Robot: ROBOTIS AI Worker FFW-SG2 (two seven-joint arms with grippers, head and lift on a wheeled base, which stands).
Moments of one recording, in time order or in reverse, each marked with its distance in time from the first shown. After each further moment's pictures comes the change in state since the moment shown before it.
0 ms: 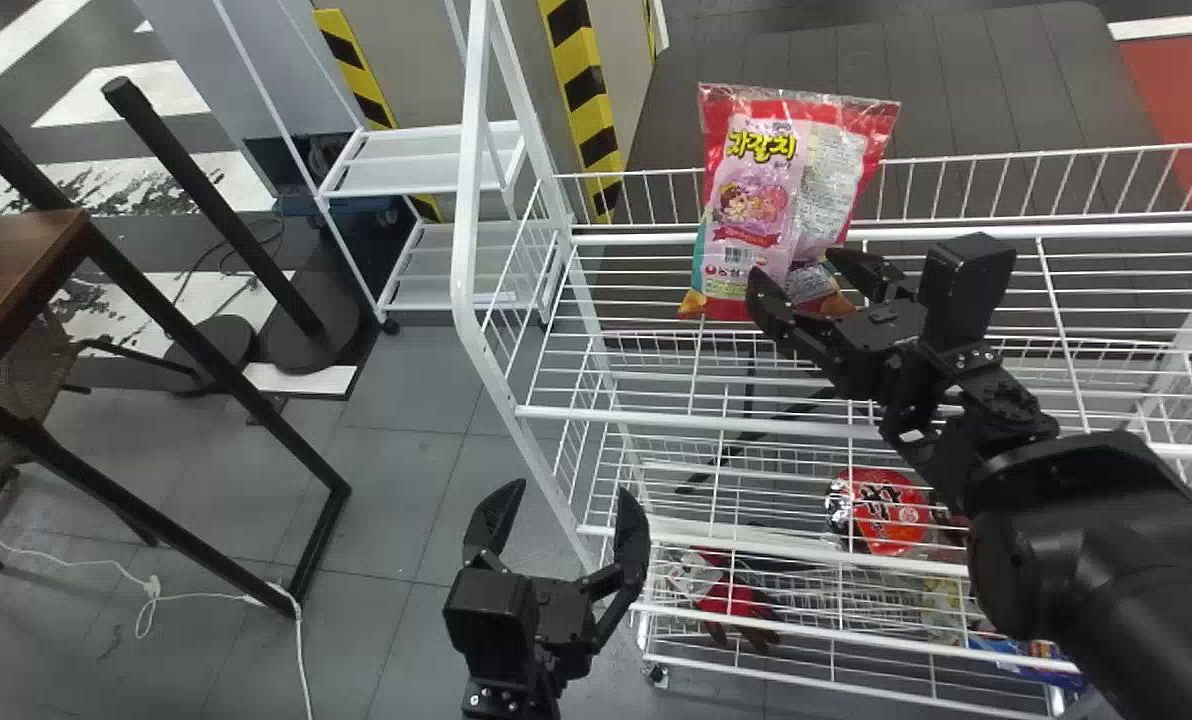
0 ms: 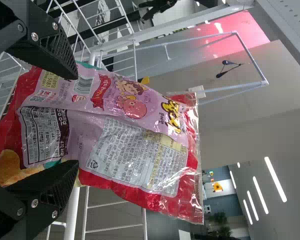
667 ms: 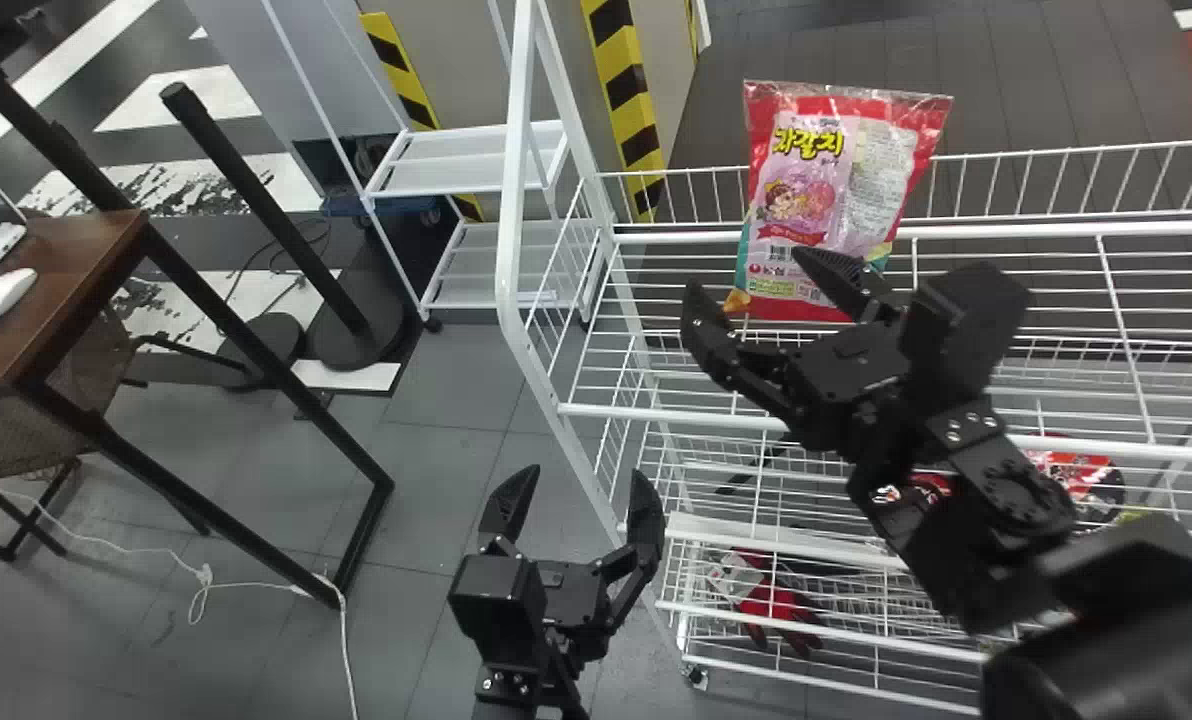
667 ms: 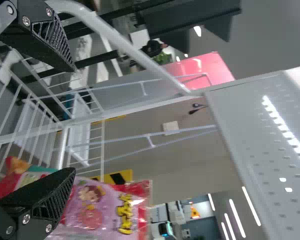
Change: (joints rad) left arm 0.011 -0.003 0.040 -0.023 0.043 -0.029 -0.012; right arm 0.371 -0.029 0.039 -0.726 0.144 0.220 -0.124
